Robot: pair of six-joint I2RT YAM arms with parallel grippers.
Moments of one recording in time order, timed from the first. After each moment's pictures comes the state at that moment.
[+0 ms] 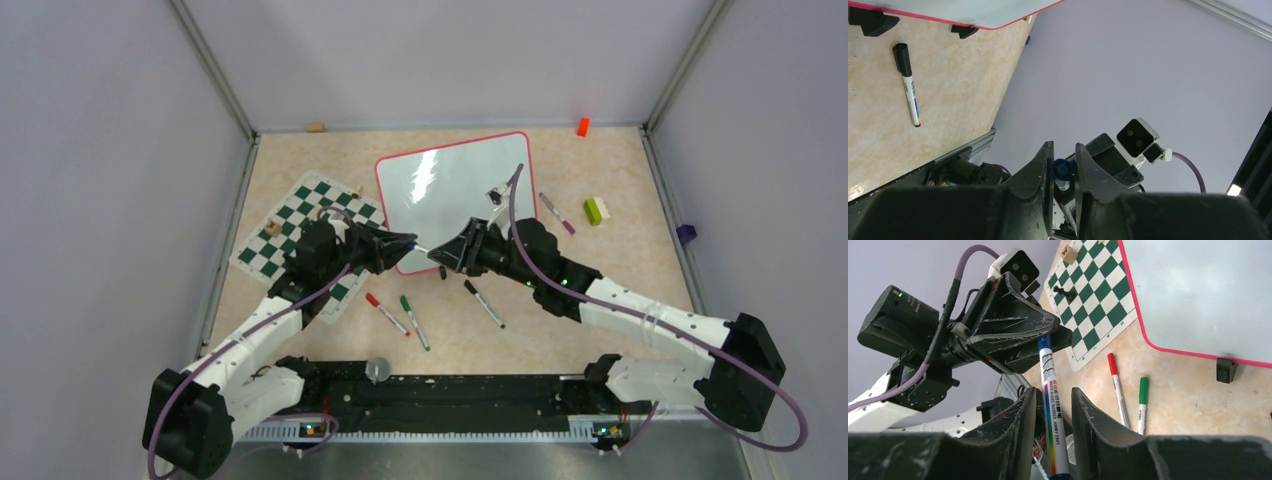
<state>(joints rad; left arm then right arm) -0.41 0.98 0.54 0.17 0.46 -1.75 0.89 1.13 0.77 0.15 -0.08 0.89</state>
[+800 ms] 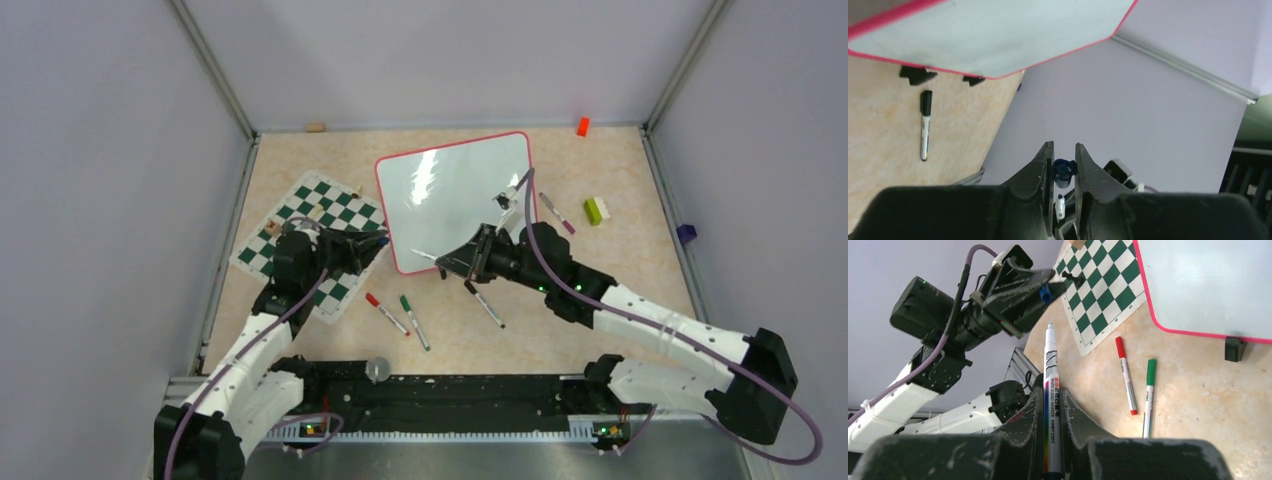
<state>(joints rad) -0.27 0.85 0.46 0.12 0.44 -1.76 0.89 1.07 0.75 0.10 -0.13 0.91</state>
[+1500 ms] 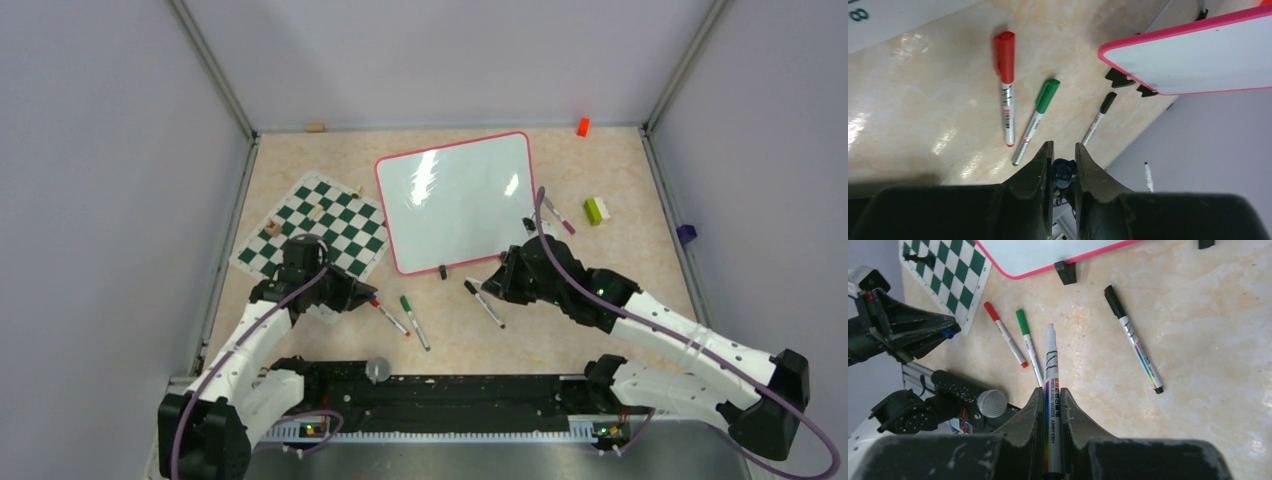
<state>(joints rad) -0.17 0.93 0.54 -0.55 0.39 -1.28 0.87 0.93 0.78 -0.52 0.11 0.92</state>
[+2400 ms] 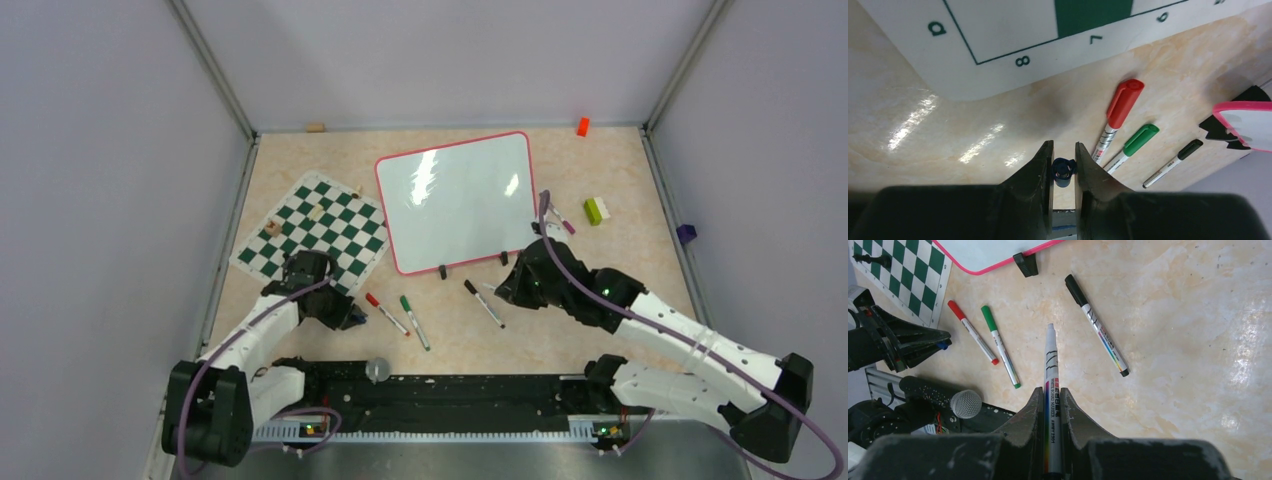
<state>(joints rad) -0.17 1.03 0.44 -0.61 0.24 -1.18 0.87 0.92 0.81 -0.68 0.19 0.93</state>
